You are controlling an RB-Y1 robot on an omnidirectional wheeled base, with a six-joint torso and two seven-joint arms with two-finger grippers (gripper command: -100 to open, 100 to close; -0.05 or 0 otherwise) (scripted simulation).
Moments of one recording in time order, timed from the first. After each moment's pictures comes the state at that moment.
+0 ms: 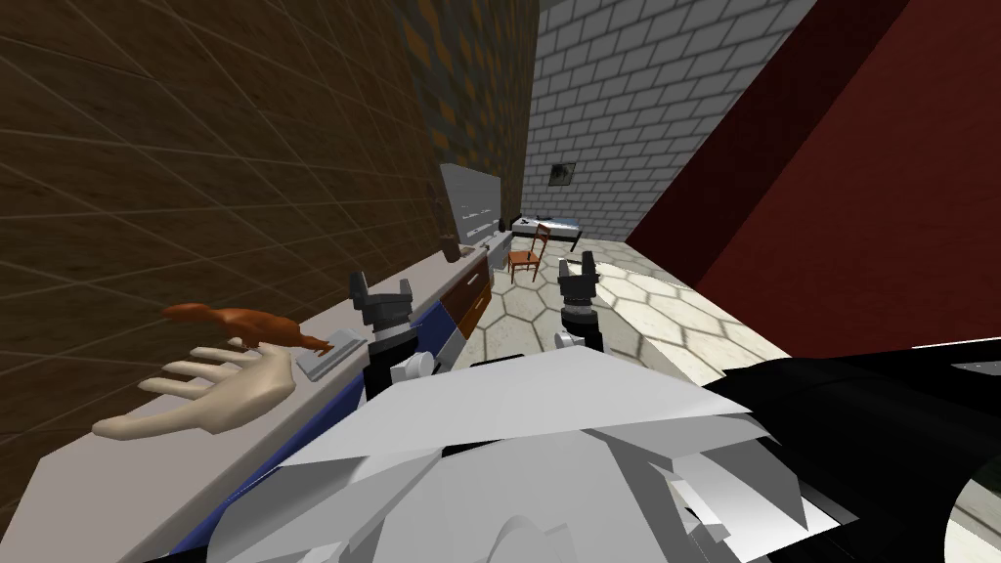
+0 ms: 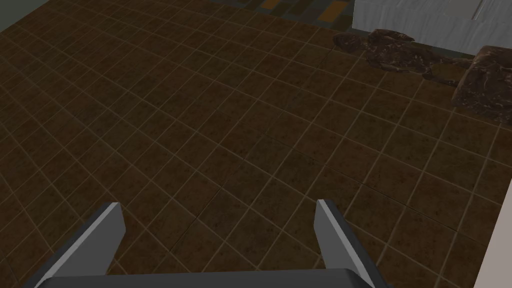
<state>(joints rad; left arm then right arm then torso) 0.47 -0.05 0.00 -2.22 0.07 -0.48 0.14 0.52 0.01 0.00 -2.26 0.07 -0.64 -0.13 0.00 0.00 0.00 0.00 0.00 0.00</state>
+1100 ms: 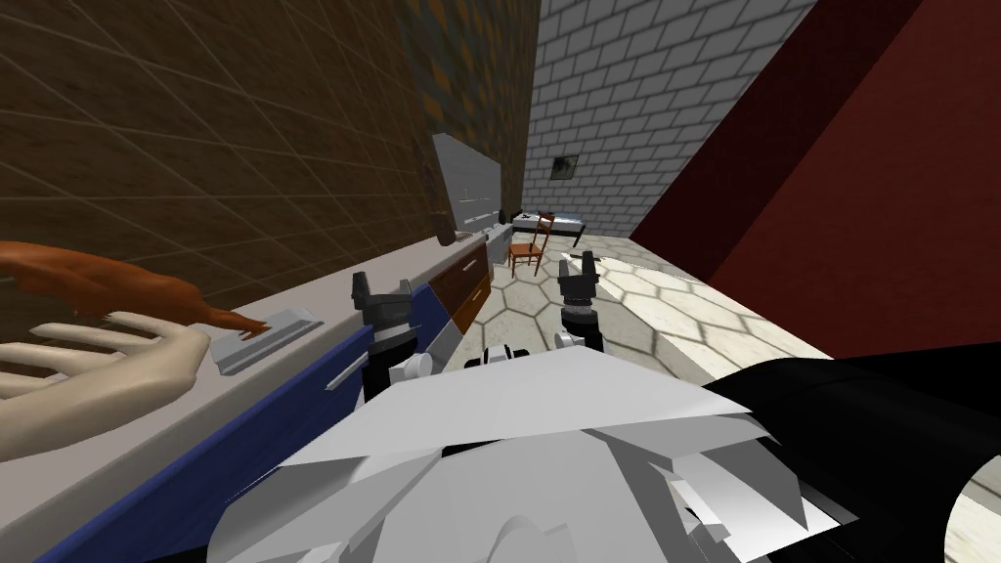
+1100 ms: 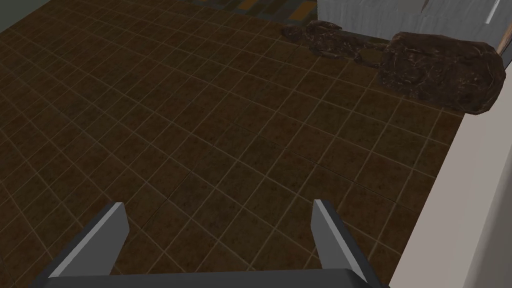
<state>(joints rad) 0.47 -0.02 0.01 -2.22 0.07 -0.48 0.15 0.52 0.01 0.00 -2.26 0.07 -0.64 -0.13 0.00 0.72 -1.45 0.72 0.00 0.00</state>
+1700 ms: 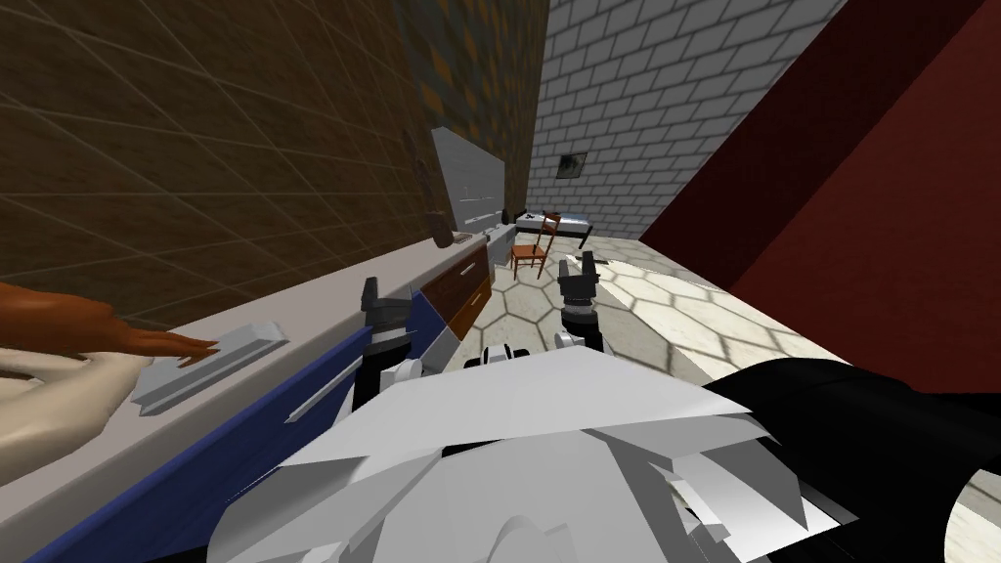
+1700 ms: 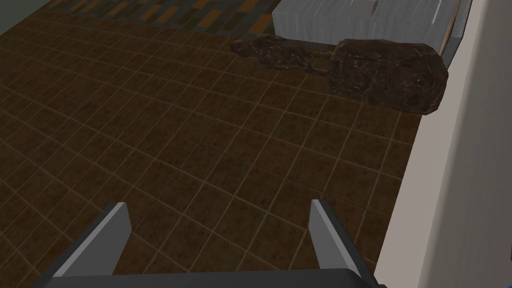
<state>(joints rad) 0.47 0.13 0.04 -2.16 0.11 -0.46 0.17 0.52 0.01 0.00 -2.26 0.07 -0.64 -0.13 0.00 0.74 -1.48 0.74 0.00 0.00</state>
